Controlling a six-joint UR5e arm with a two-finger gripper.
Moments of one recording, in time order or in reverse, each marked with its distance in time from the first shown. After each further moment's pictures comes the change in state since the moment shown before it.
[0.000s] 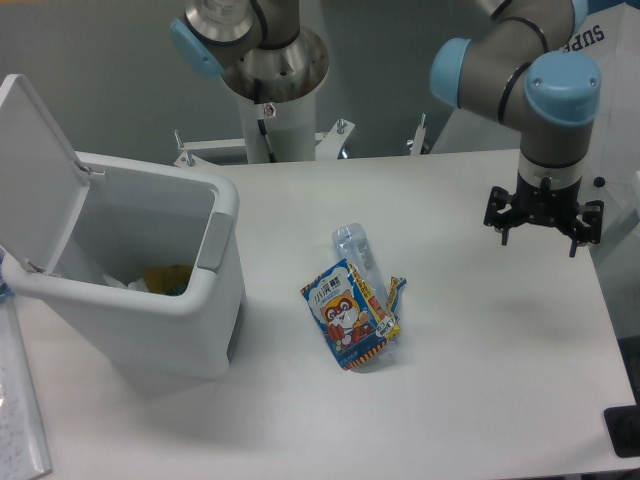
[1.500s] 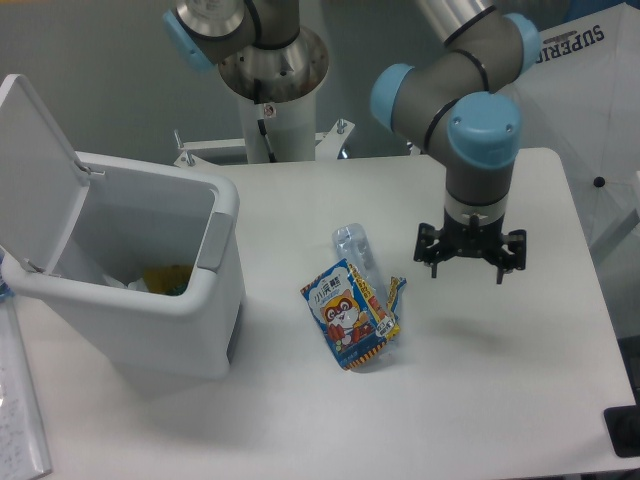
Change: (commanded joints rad) arm -0.166 0.003 -0.089 0.026 -0.009 -0.362
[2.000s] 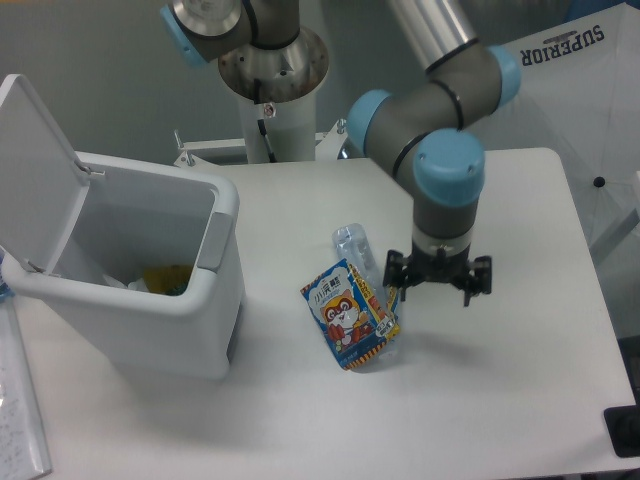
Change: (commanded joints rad) arm -0.100 -0.094 0.032 0.002 -0.003 -0.097
